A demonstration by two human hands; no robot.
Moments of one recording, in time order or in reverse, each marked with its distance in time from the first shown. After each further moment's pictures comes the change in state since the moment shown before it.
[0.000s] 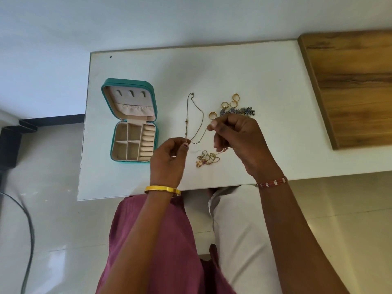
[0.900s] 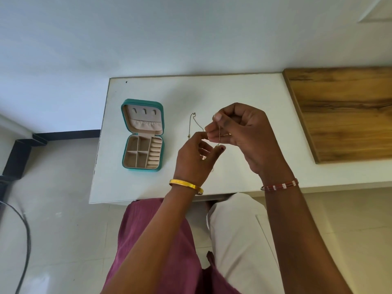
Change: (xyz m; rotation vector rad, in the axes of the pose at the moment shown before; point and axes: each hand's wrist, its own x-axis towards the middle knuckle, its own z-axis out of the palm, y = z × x) left_hand -0.022 0.061 0.013 0.160 -0.109 0.222; right_hand -0.030 -0.072 0.005 0.000 0.034 -0.114
